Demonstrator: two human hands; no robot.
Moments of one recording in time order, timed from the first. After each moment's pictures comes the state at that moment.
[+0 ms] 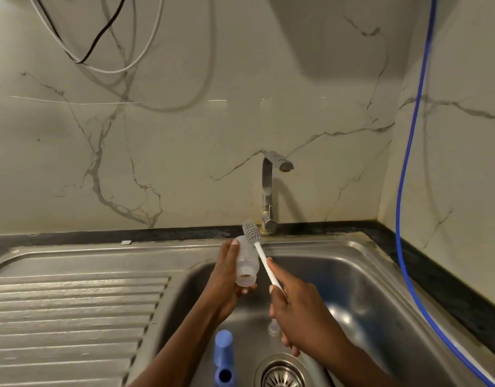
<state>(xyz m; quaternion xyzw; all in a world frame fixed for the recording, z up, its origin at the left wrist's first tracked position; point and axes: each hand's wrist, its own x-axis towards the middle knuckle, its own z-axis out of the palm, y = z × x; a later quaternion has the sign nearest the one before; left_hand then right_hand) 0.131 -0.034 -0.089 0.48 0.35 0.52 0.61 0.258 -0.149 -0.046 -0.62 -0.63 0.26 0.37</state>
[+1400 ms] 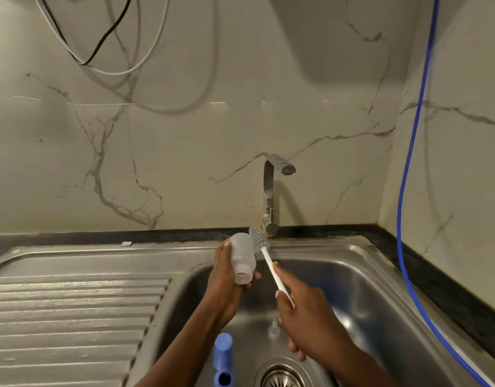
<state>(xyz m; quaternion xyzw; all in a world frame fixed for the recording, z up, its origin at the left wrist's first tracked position) 0.134 -0.030 -0.089 0.39 0.36 0.55 0.65 0.266 -0.148 -0.051 -0.65 -0.62 0.26 0.36</state>
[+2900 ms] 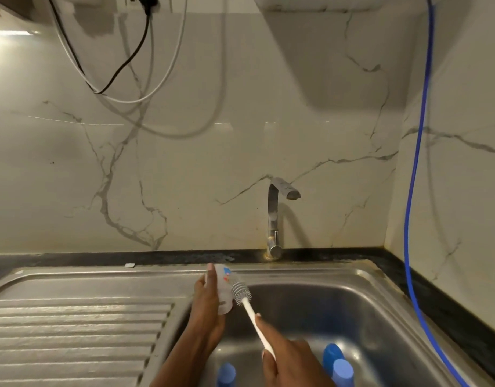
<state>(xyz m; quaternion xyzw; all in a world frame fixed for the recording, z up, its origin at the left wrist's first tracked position) 0.106 -0.018 -0.086 0.31 0.37 0.62 0.62 0.236 -0.160 -0.053 -0.67 -0.64 0.24 0.31</state>
